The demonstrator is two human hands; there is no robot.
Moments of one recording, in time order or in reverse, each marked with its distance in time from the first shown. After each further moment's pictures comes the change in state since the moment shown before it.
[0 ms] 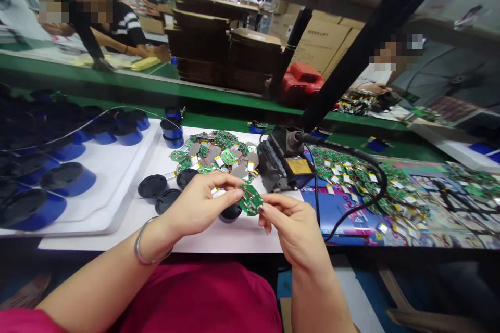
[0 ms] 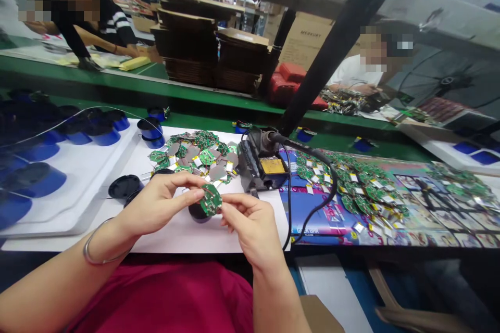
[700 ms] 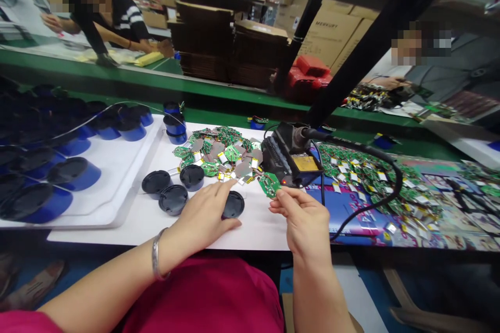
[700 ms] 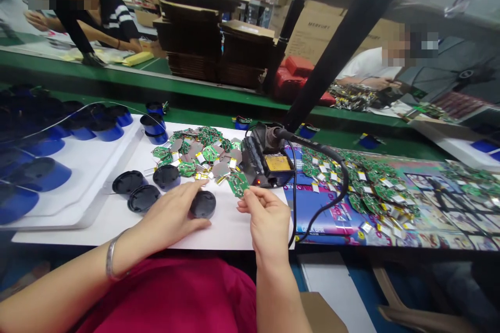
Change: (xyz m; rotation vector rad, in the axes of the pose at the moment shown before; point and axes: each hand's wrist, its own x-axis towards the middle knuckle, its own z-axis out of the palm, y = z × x) left_hand -0.024 -0.036 0.021 0.700 -0.130 -0.052; right_hand 0.013 0.024 -0.005 0.056 0.491 0.014
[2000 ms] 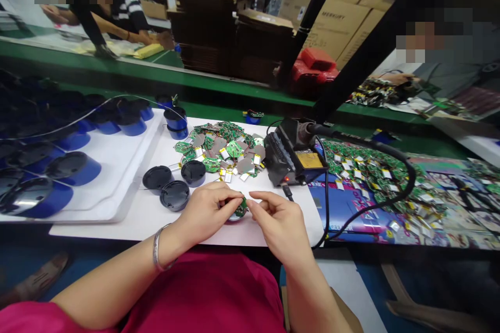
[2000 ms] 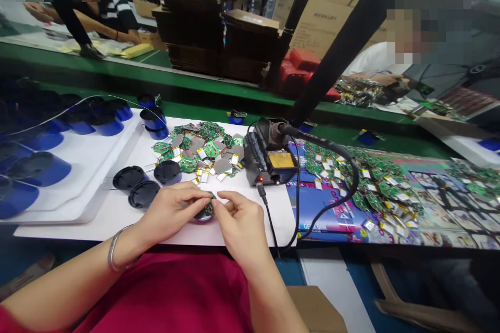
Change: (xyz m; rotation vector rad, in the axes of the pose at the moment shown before) left_hand 0.004 0.001 0.001 -0.416 0.251 0.111; right_hand -0.025 0.004 0.013 -0.498 -0.421 -0.088
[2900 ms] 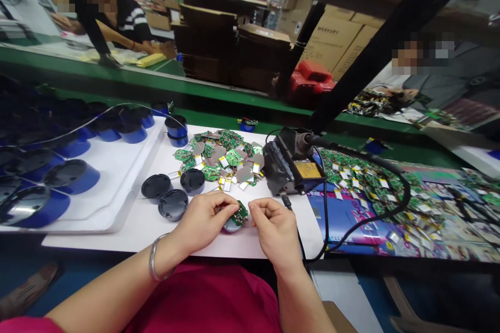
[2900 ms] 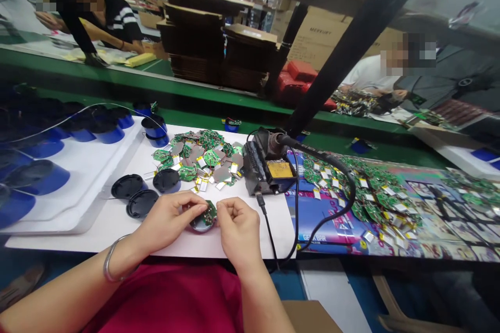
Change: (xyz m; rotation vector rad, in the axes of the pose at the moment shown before) left_hand 0.001 0.000 -0.003 -0.144 -0.049 -0.186; right_hand 0.009 0.000 0.010 0.179 0.073 -0.016
